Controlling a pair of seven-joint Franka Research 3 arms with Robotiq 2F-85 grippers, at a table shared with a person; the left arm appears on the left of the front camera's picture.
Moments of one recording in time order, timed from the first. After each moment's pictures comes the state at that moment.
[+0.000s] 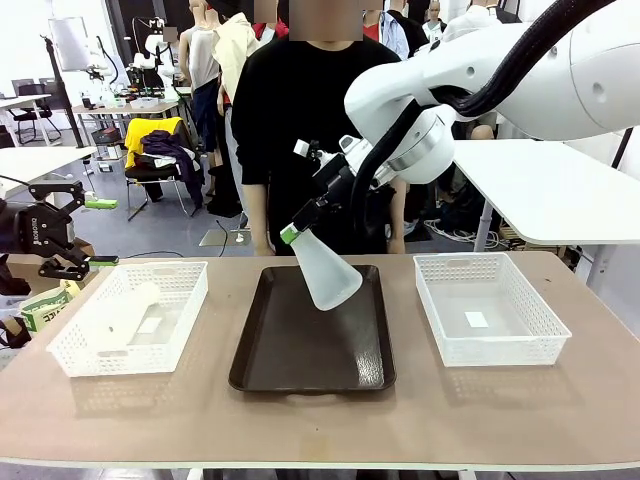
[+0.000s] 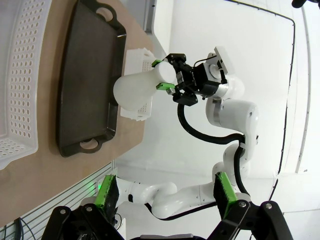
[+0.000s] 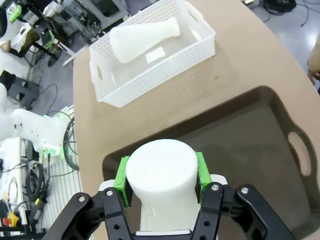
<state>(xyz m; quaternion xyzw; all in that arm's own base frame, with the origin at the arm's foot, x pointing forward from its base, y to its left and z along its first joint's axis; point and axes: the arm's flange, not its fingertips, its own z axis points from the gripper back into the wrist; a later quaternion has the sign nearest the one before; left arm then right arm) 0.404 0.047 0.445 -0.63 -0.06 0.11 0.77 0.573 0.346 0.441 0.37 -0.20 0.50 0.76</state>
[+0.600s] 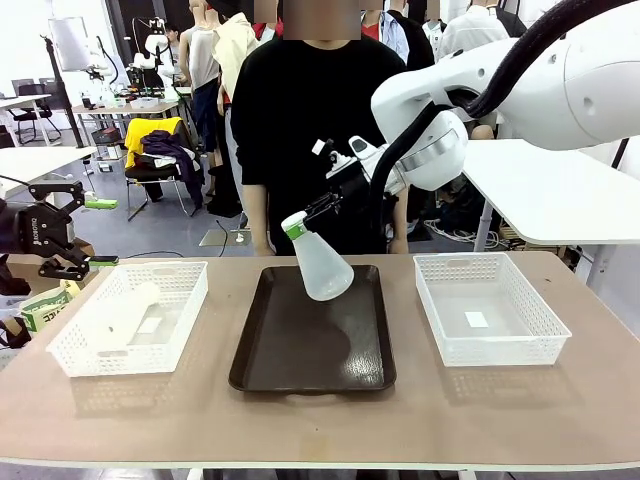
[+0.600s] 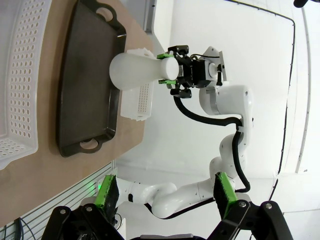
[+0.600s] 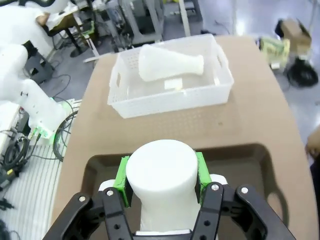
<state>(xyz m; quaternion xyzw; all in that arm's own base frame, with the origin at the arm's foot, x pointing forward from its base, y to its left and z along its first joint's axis) 0.404 0.047 0.445 -0.63 -0.06 0.11 0.77 0.599 0.328 0.421 0.42 -0.29 0.60 0.61</state>
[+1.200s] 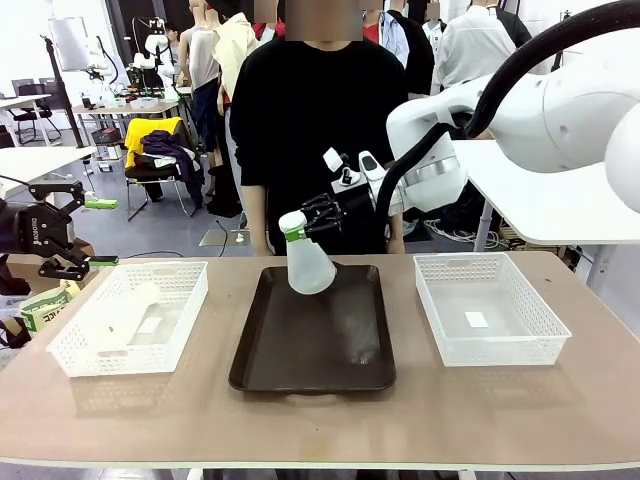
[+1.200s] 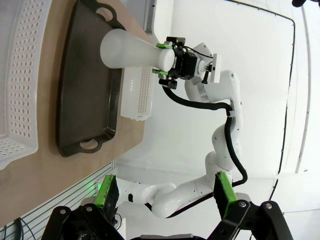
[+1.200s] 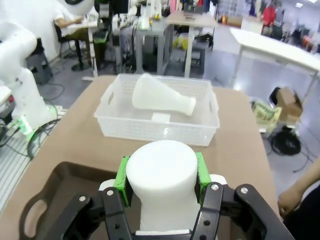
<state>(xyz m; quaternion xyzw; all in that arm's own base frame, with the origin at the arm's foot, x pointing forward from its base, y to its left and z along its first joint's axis) 0.404 0.047 0.445 -0.63 -0.06 0.11 0.77 0.621 0.325 0.377 0.45 -0.42 0.62 0.49</state>
